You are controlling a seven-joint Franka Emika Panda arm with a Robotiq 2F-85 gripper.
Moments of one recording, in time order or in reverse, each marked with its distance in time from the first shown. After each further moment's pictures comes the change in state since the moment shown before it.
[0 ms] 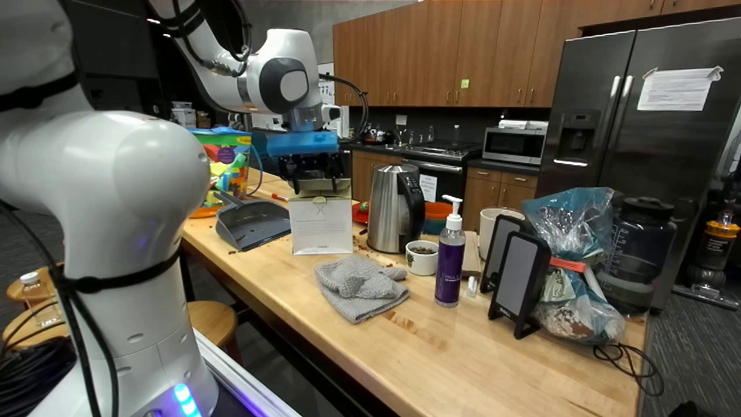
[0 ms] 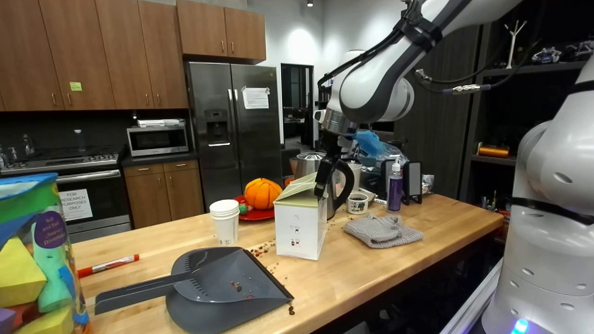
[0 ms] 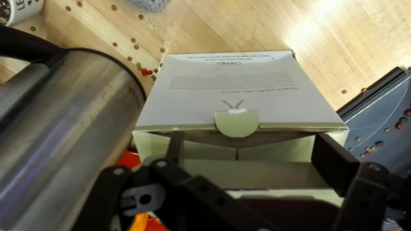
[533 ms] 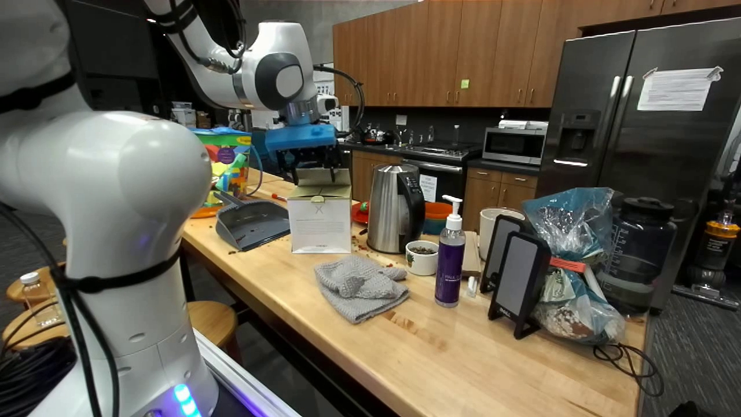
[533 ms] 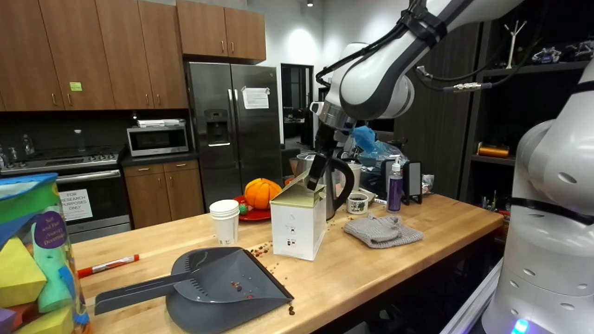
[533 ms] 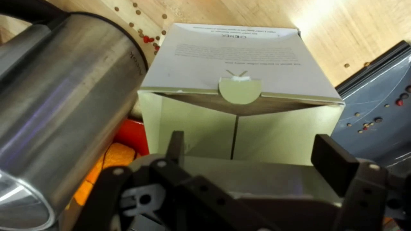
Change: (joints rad) arm 0.028 -0.025 0.000 0.000 0.000 0.060 0.001
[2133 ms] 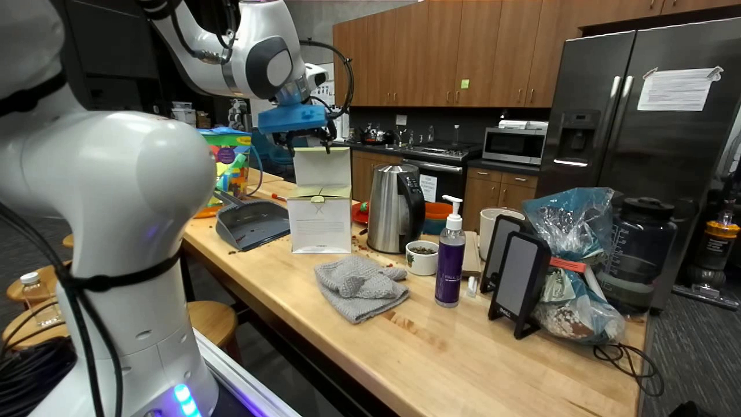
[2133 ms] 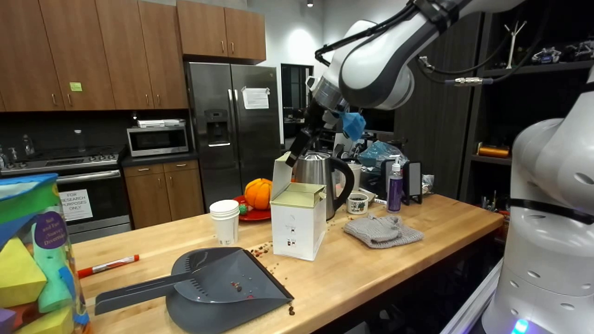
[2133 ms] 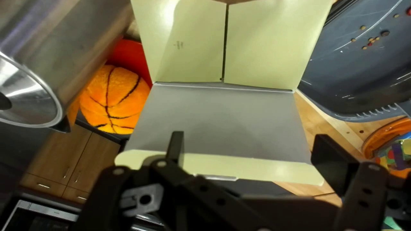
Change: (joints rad) arm 0.102 -0.053 -0.038 0.014 0.016 0.157 0.063
